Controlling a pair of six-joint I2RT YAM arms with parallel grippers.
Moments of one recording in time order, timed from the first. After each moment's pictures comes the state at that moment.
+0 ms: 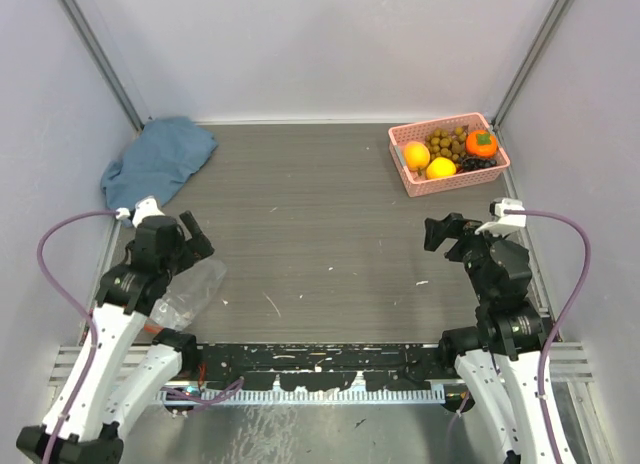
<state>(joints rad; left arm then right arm) -0.25 0.66 0.81 -0.84 -0.29 -0.61 0.15 0.38 0.68 -0.47 0.09 0.32</state>
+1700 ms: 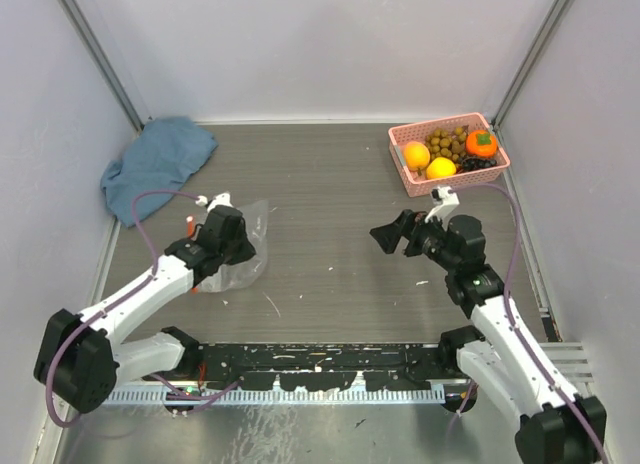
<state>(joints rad) -0.49 1.10 0.68 -0.40 -0.19 -0.72 0.23 0.68 0.49 -0.09 -0.36 0.47</state>
